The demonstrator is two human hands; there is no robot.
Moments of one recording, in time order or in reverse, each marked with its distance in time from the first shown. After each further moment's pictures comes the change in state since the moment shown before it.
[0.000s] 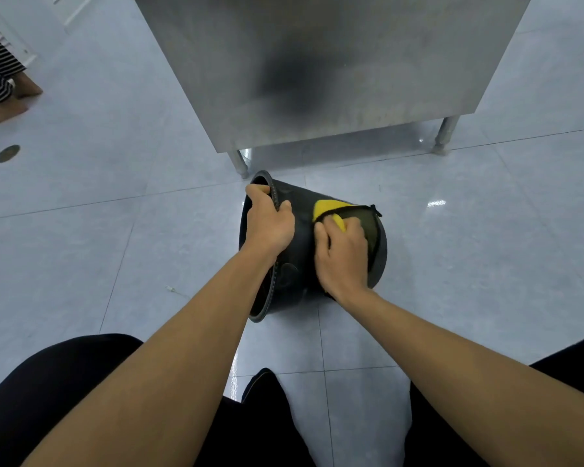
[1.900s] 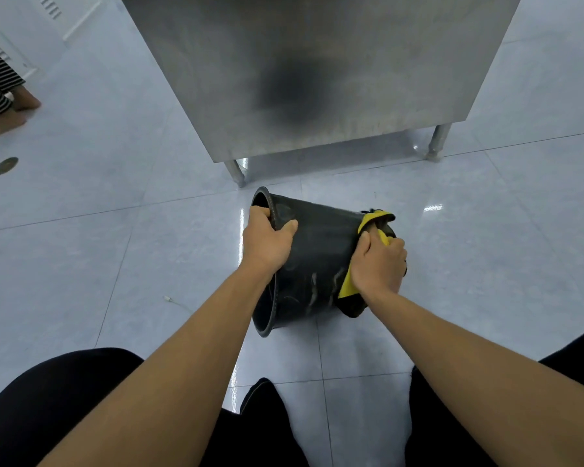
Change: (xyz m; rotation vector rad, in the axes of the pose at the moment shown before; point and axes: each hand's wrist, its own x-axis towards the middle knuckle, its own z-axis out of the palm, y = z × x) left_hand -0.010 -0.008 0.003 -0.014 -0.053 -0.028; right_hand 0.015 0.055 -0.020 -0.152 0.011 0.431
